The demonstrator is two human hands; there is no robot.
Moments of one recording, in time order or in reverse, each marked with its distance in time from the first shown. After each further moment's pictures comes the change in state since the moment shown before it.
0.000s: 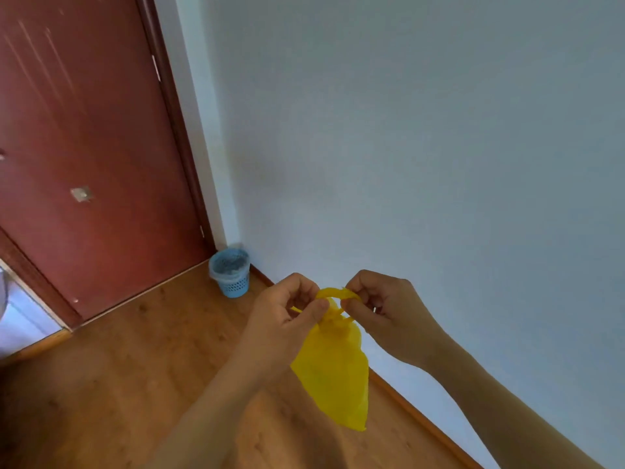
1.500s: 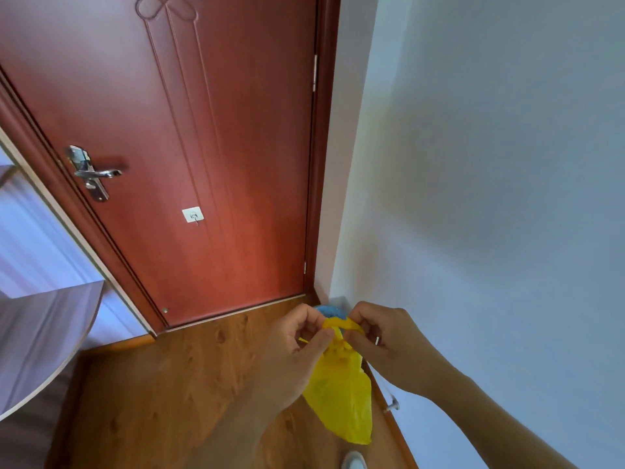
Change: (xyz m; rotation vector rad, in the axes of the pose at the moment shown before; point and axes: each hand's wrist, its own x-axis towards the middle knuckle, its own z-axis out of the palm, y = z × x) left_hand 0.422 -0.245 -0.357 0.013 0.437 -0.195; right_hand 0.628 0.097 0.267 0.061 -0.461 -0.249
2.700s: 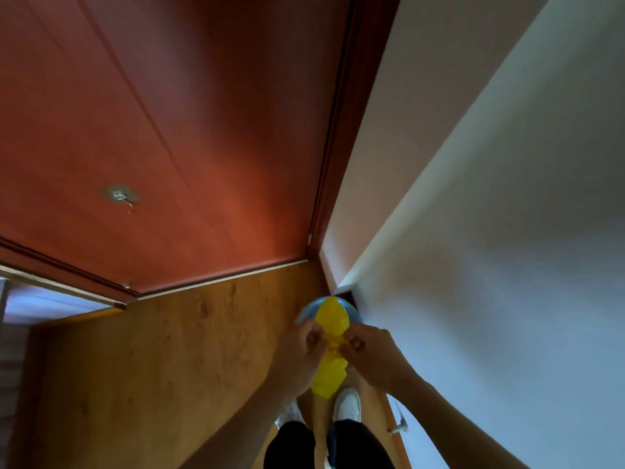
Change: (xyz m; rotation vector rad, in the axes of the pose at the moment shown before) left_hand 0.364 -0.275 -0.014 0.283 -0.037 -0.413; right_hand 0.331 0.320 0.084 -0.035 -0.292 0.544
